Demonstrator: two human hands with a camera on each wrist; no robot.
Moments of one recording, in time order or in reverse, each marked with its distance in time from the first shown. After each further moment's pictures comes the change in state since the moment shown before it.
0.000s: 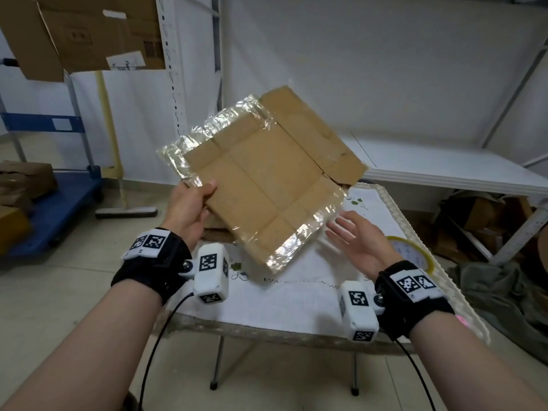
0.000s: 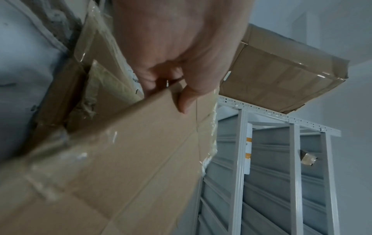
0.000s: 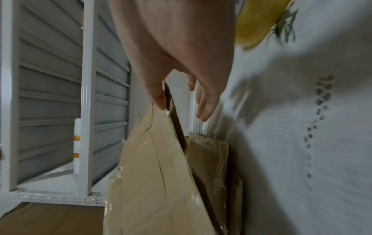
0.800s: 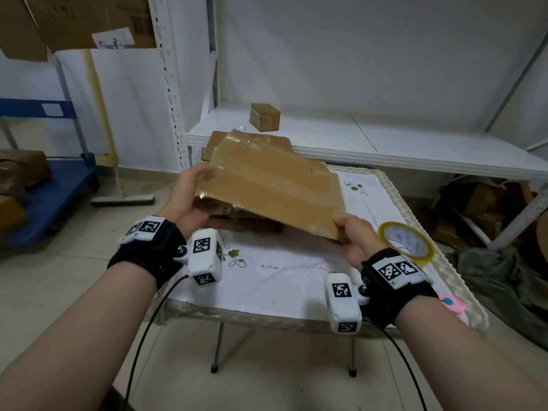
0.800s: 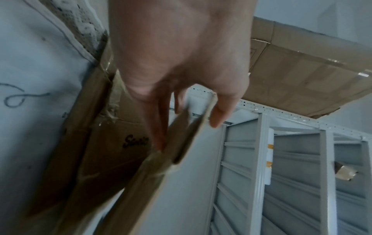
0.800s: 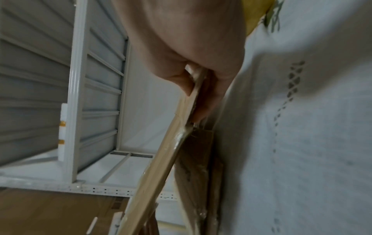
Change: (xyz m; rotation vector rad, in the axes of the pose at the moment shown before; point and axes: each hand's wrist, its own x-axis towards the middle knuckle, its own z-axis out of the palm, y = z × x) left_hand 0.005 -0.009 -0.005 -0.009 -0.191 -0.232; right_hand 0.019 0.022 0.001 -0.282 0.229 0.114
